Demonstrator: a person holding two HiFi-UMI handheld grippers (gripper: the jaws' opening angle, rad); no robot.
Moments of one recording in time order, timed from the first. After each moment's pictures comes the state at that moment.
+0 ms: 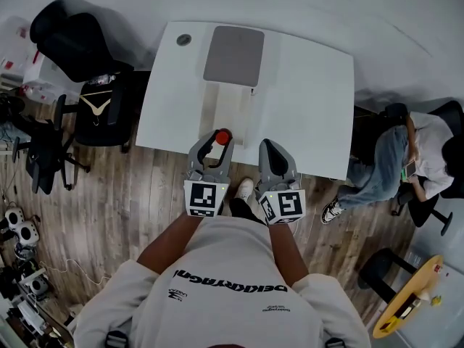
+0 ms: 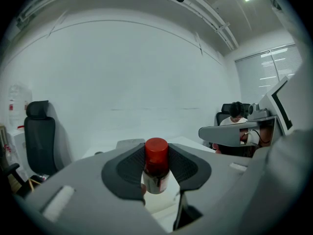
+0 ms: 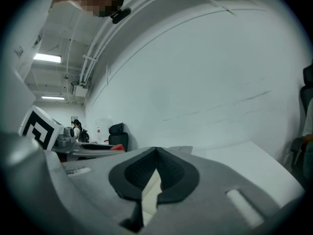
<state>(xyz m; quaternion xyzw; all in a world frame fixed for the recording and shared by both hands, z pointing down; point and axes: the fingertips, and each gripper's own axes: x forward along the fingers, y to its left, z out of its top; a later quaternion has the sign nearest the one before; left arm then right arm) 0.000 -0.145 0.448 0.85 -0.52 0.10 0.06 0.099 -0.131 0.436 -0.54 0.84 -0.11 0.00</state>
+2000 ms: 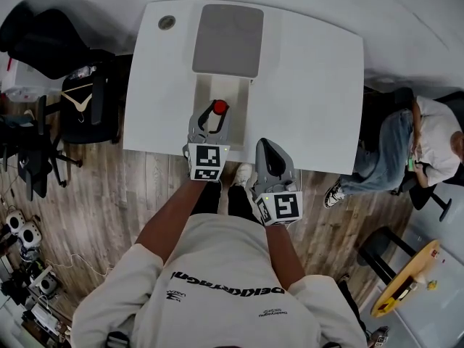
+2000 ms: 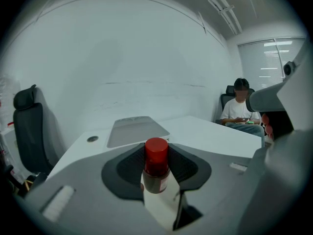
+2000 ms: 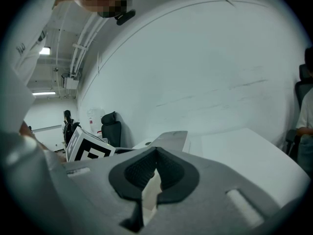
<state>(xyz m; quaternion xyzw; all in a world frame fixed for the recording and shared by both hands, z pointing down) -0.002 -0.249 0.581 0.84 -0.50 0.18 0.10 0.090 -0.158 0.504 -0.56 0.81 -0.15 -0.05</state>
